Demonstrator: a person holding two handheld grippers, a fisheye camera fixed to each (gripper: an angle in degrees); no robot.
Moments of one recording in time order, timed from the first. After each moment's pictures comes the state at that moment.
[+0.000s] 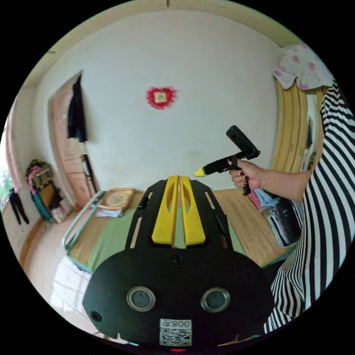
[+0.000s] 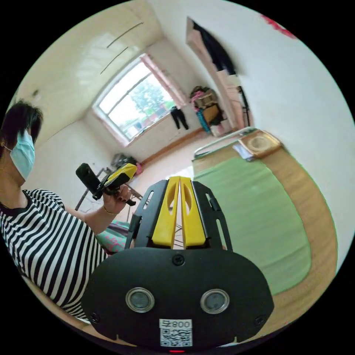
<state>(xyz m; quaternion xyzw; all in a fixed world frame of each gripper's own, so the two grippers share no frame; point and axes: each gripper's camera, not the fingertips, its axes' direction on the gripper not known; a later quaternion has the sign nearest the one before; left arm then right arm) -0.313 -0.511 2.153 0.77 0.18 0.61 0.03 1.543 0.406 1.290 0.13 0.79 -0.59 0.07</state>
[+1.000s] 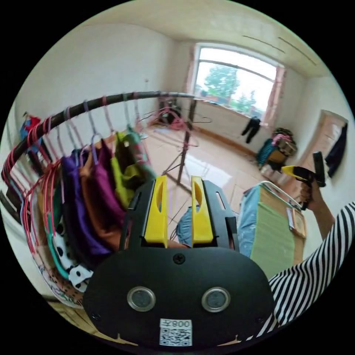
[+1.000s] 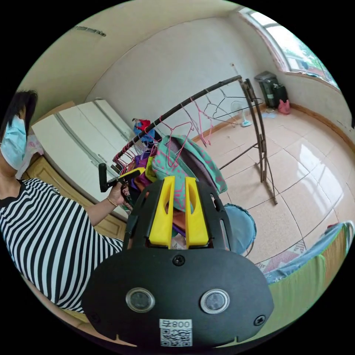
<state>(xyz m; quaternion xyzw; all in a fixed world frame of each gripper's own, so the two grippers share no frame) -0.753 -1.027 2.399 0.70 0.47 -0.21 0.50 1.703 -0.540 1.066 -0.45 0.83 -0.24 0.20</state>
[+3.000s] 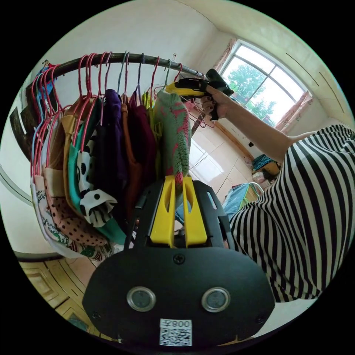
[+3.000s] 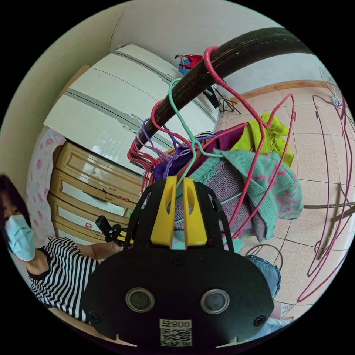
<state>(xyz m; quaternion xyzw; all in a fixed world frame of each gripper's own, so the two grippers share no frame) -0.561 -1.243 2.553 0.60 0.60 -0.17 0.50 1.971 -1.226 0.414 -0.58 0.77 0.10 0.24</state>
